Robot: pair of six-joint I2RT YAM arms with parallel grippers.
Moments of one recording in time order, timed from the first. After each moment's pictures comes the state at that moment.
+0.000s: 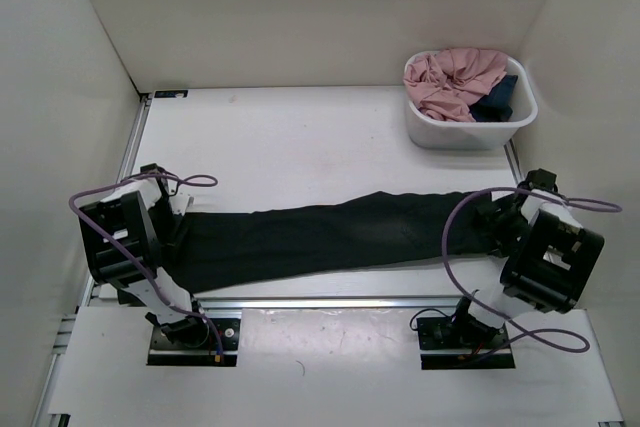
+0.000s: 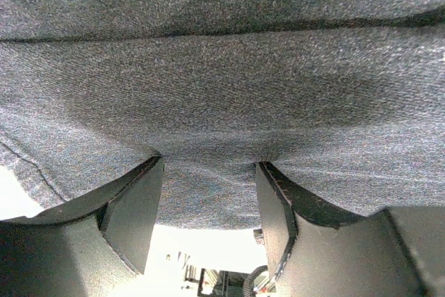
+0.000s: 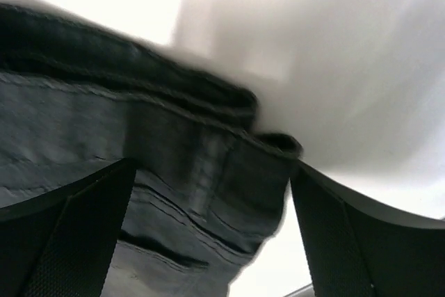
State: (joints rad) left arm 0.31 1.68 0.89 -0.85 -0.19 0.50; right arm -0.48 1.46 0.77 -0.65 -0.05 0.70
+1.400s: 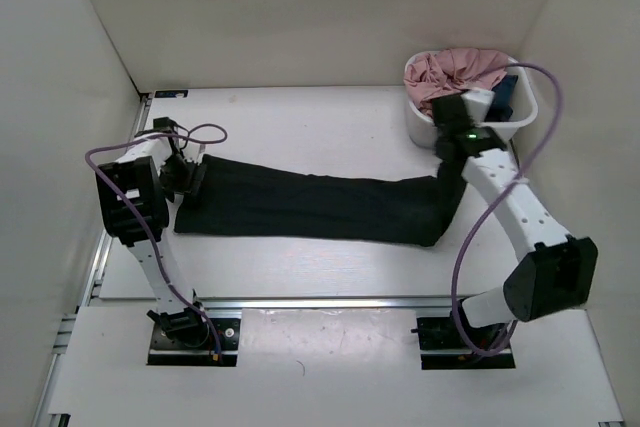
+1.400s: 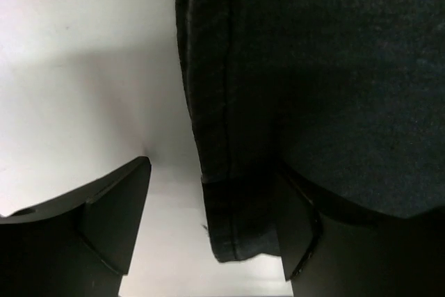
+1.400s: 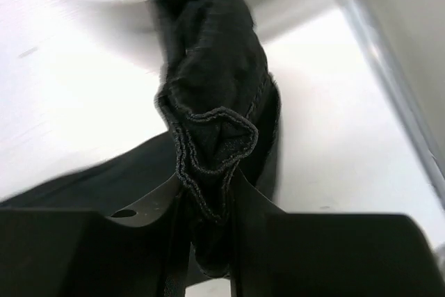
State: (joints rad) left arm 0.21 1.99 1.39 -0.82 0.02 0.40; right arm 0.22 1.40 1.30 -0.76 0.57 0.47
